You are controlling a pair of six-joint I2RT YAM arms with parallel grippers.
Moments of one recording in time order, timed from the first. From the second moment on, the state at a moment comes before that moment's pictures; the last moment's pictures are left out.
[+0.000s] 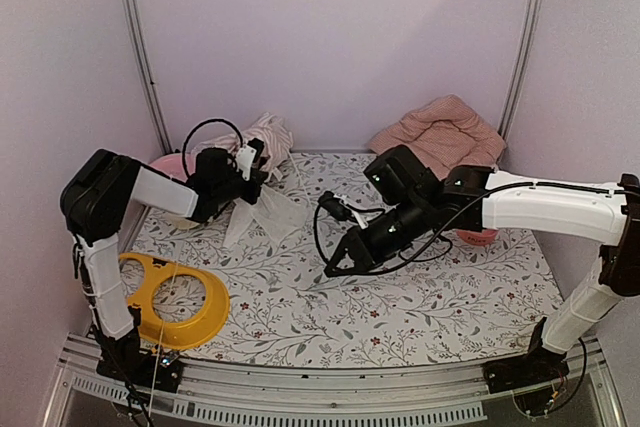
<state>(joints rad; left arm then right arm) -0.37 1.99 1.05 0.61 0.14 0.18 1.02 1.58 1.29 -0.54 -0.49 0.47</state>
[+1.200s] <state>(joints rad) -1.19 1.73 0.58 0.87 -0.39 -0.03 1.10 1.44 0.72 -0.24 -0.54 0.67</state>
